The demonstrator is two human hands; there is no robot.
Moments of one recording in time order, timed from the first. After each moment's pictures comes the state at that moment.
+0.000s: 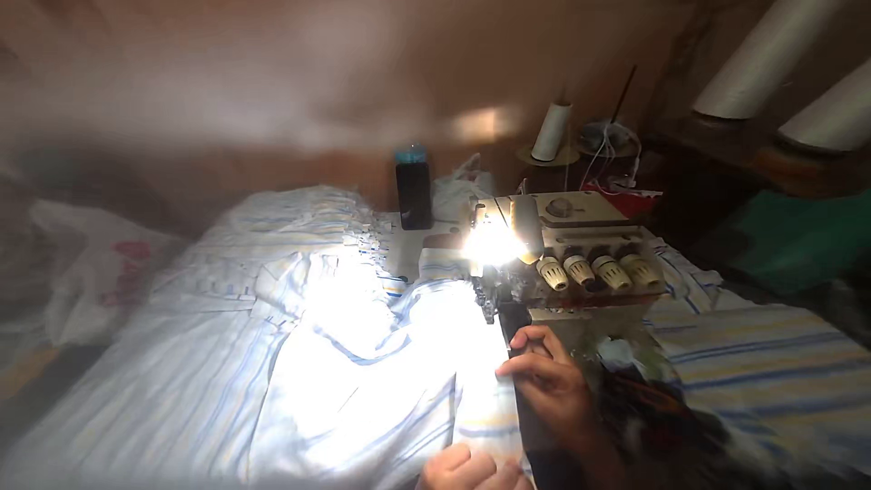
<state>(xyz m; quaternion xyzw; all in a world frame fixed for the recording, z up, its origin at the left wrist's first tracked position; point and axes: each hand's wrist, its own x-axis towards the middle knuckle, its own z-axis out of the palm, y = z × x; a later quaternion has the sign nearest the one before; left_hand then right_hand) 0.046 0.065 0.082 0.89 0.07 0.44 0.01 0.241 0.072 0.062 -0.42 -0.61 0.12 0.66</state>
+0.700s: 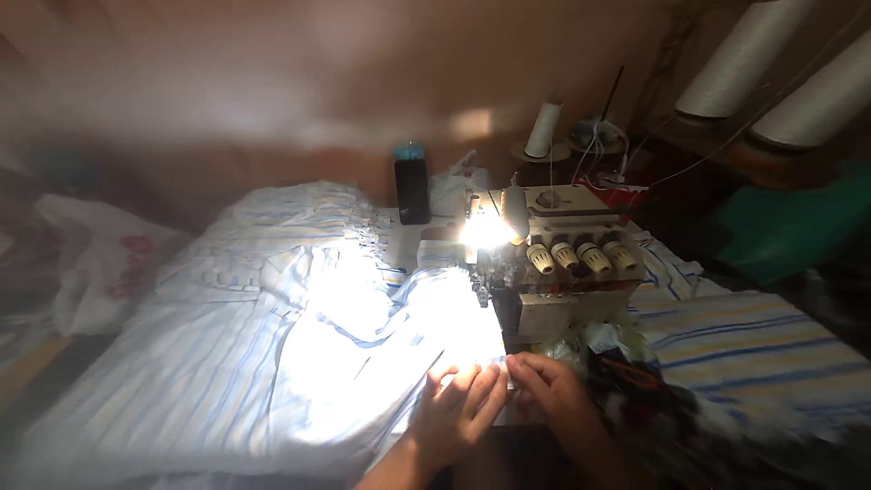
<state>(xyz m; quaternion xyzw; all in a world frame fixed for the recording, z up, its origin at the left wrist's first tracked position) 0.067 0.105 0.057 0.85 0.15 0.46 -0.21 0.223 0.028 0.097 -0.56 -0.46 0.37 0.58</state>
